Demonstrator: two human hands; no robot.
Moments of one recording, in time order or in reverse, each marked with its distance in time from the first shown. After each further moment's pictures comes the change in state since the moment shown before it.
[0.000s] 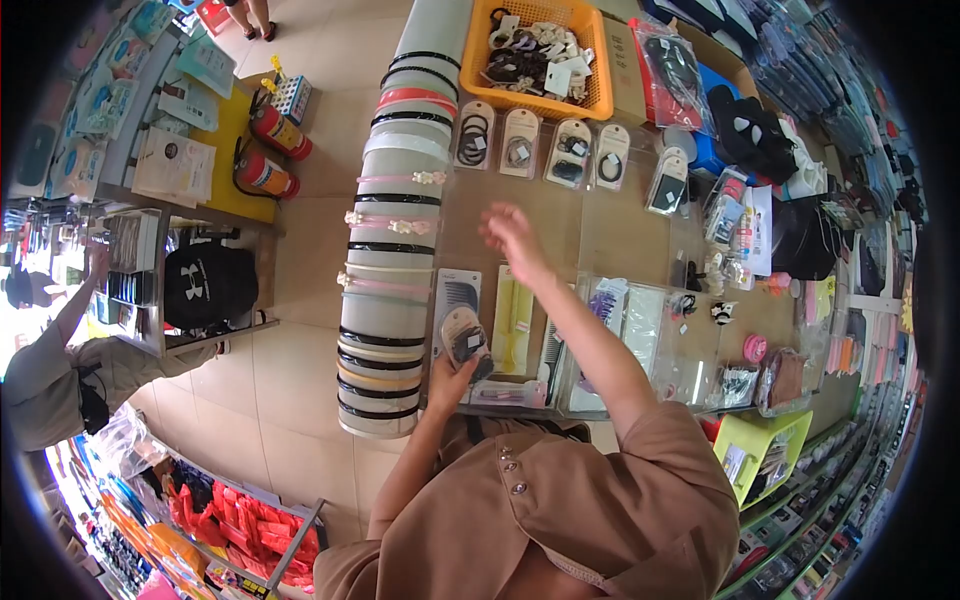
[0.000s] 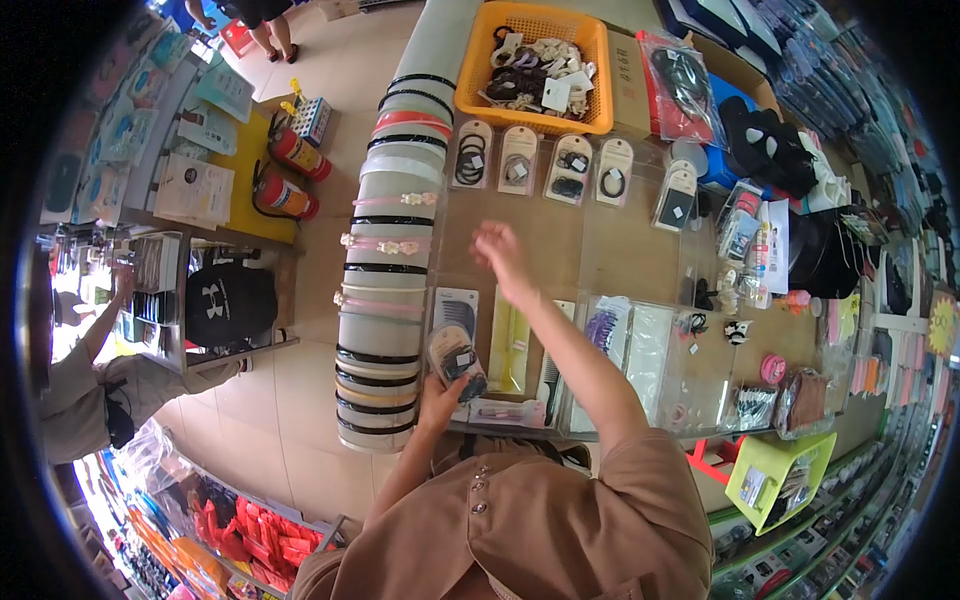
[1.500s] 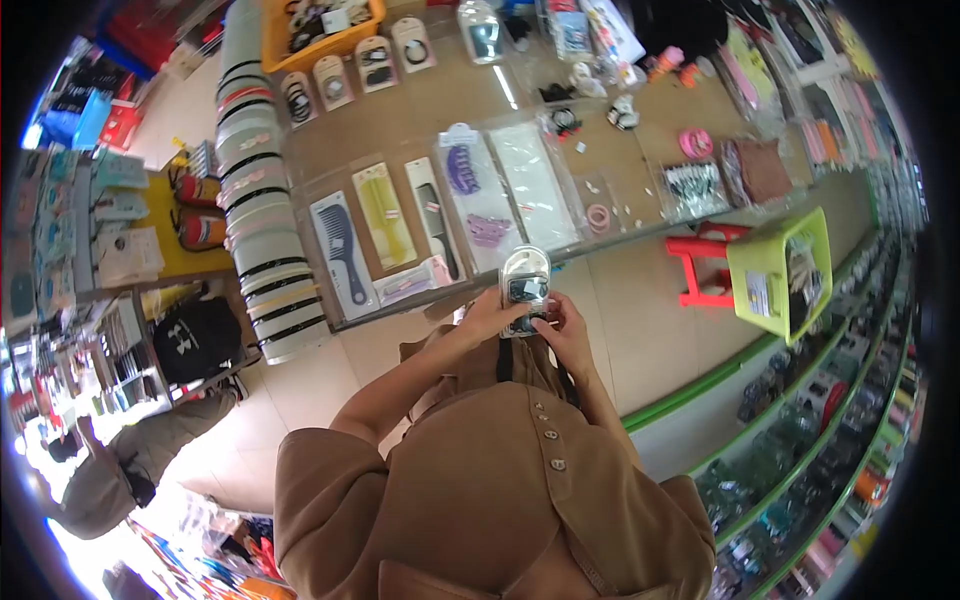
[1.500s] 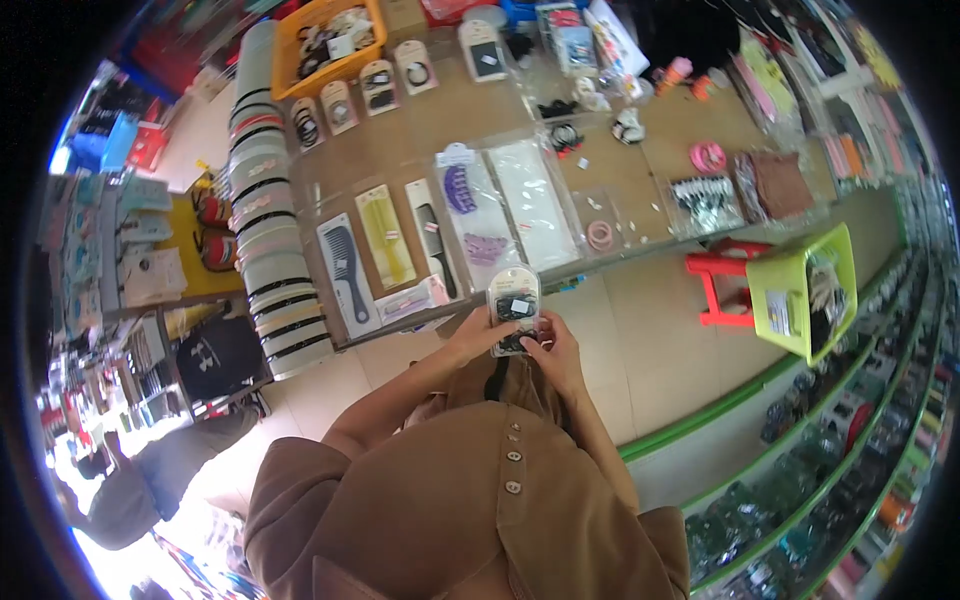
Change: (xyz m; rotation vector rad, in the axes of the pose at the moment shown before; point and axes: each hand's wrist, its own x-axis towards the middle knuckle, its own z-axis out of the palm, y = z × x) left_hand -0.121 -0.084 0.164 0.442 -0.932 -0.114; right_hand -0.449 0.077 -0.138 -0.376 0.598 -0.111
